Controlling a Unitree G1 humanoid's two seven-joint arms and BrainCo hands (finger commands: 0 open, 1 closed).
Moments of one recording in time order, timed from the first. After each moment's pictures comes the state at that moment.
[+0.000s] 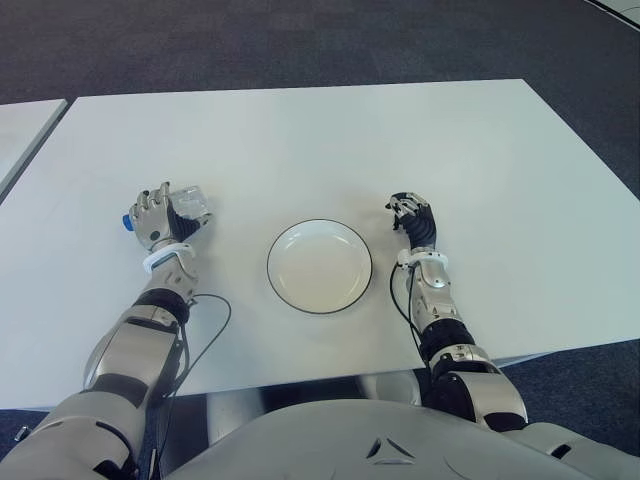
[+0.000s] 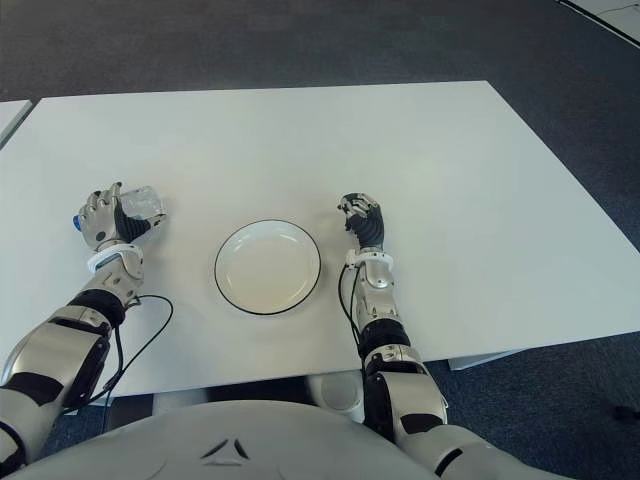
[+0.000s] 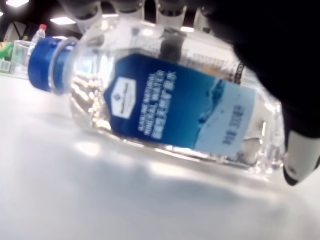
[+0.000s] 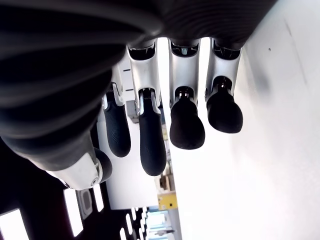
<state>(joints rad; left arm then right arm) -0.46 0.37 -0.20 1.20 0.59 0.05 0.74 -0.32 0.01 -0.13 0.80 0.06 -0.38 -0.06</state>
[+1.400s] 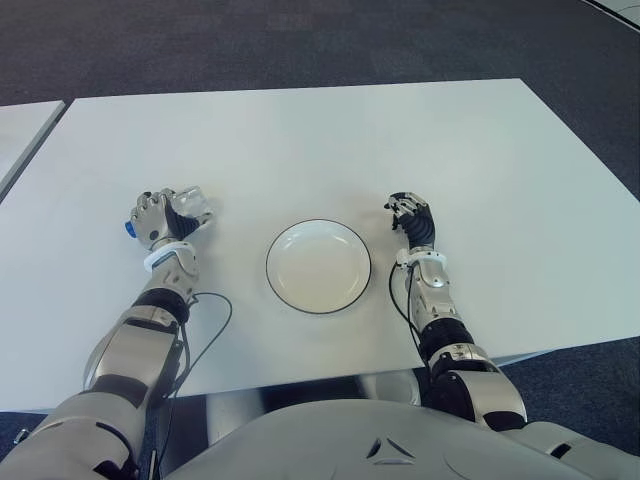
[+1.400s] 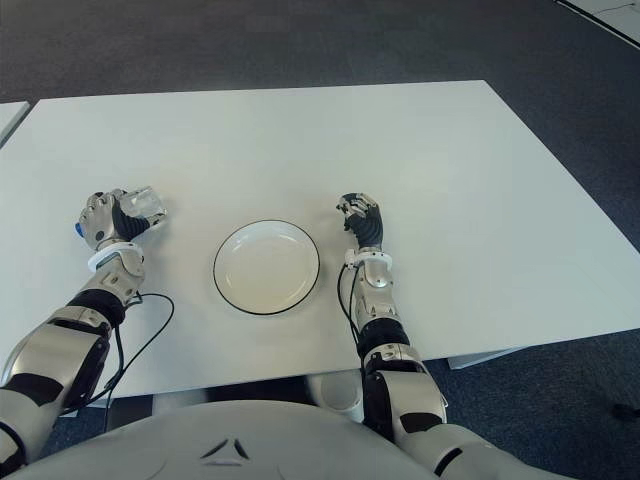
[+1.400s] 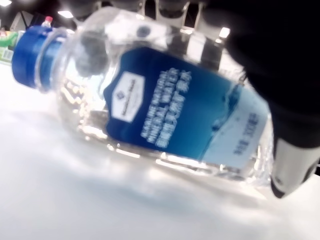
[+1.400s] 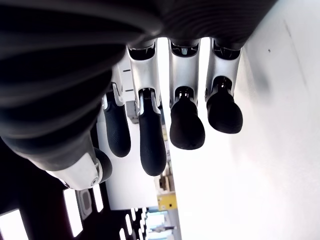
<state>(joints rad) -0.46 0.37 -0.17 1.17 0.53 0.03 0.72 -0.32 0.01 -0.13 0.81 0.06 -0.38 -0.06</state>
